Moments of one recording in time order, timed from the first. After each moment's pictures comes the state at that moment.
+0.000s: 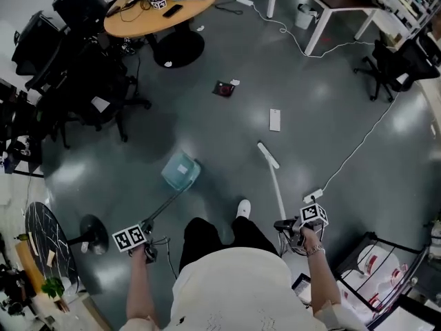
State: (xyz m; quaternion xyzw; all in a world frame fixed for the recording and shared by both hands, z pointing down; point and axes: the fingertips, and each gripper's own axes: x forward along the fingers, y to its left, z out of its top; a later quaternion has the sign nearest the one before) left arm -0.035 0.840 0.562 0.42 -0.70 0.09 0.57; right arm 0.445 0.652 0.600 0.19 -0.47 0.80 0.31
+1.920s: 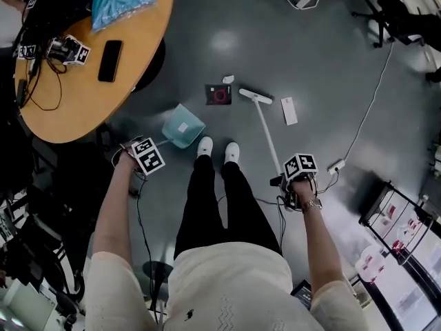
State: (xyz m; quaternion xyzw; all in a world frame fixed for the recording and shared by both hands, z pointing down) left arm -0.452 0.004 0.721 0.67 -0.06 0.71 0.21; right arm -0.014 0.123 0.684 0.26 -0.41 0.76 0.44
